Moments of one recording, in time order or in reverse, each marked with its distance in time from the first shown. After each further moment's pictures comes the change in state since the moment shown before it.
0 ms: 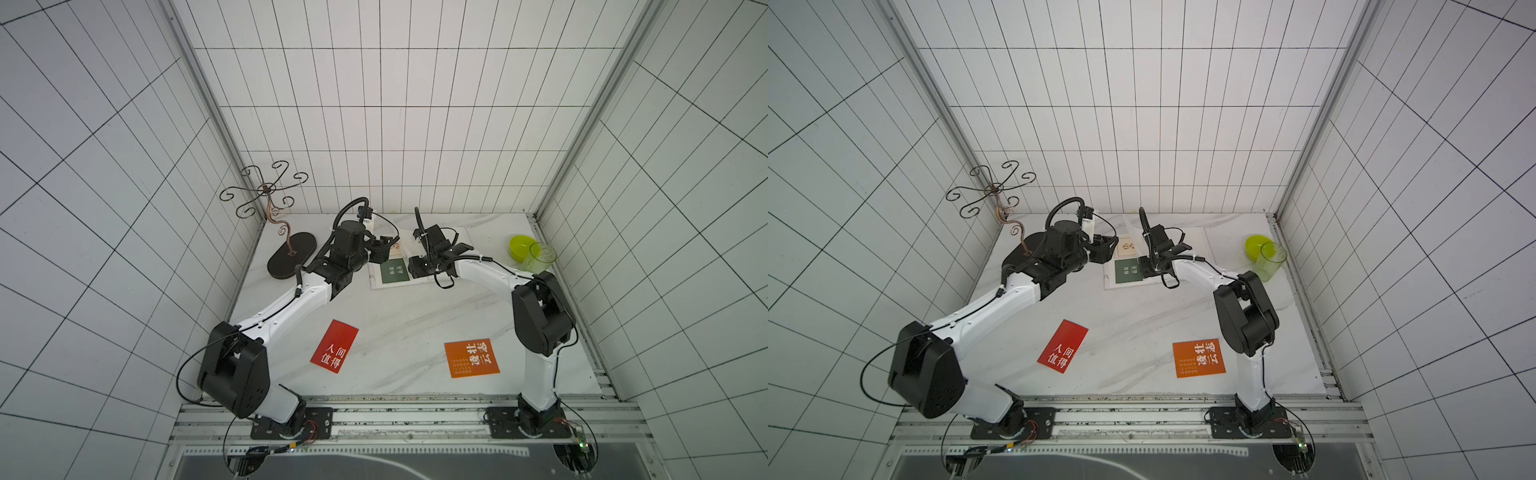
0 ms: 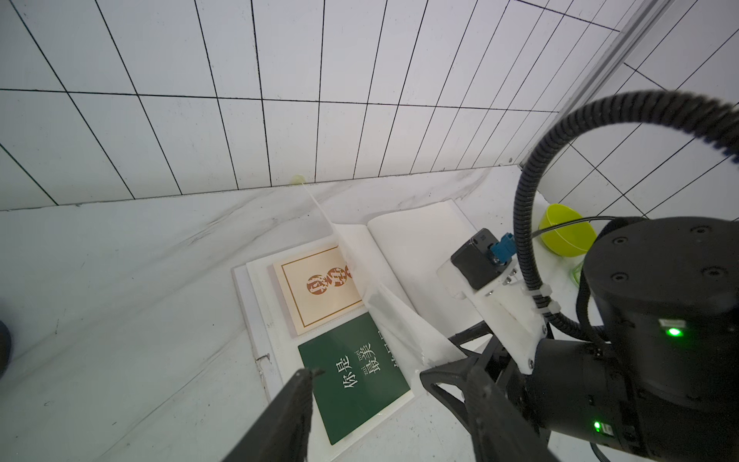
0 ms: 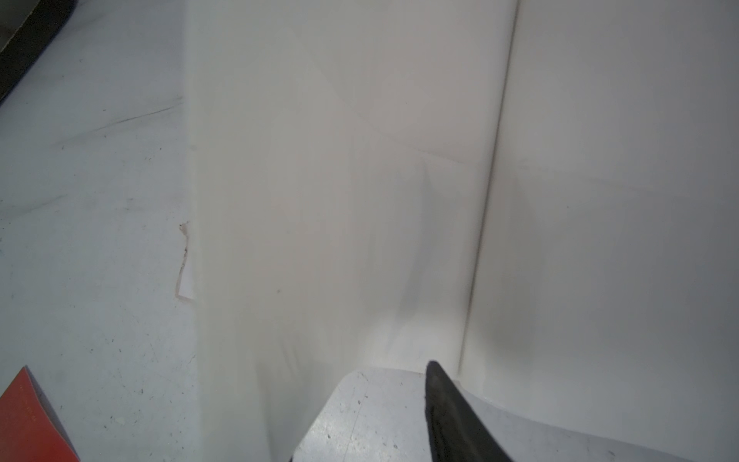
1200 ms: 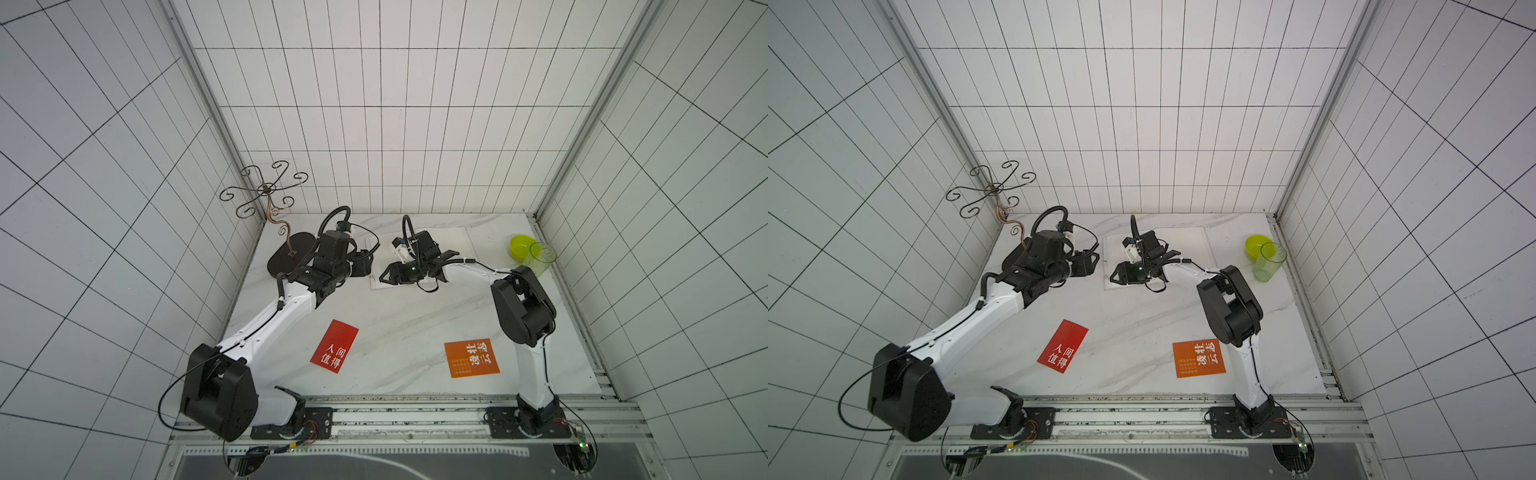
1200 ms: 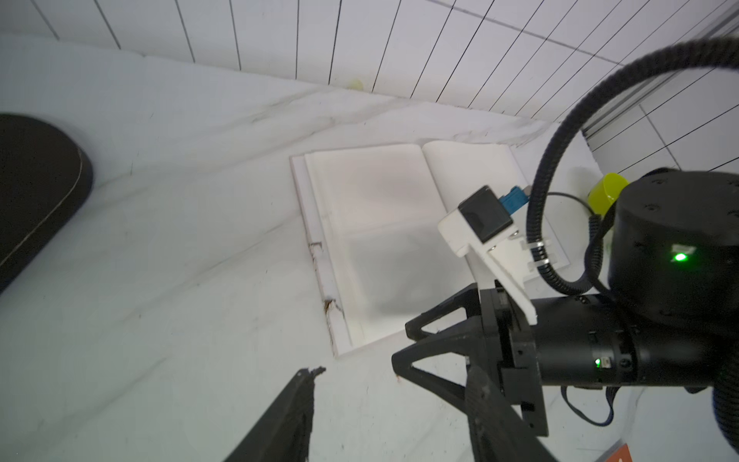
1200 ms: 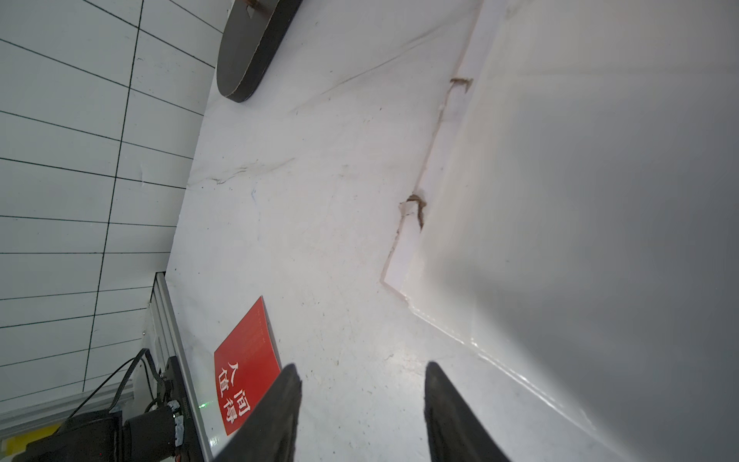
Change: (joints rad) left arm 0.085 -0.160 -0.120 -0.311 0.024 -0.147; right arm 0.046 0.124 0.001 0.225 -0.554 0.159
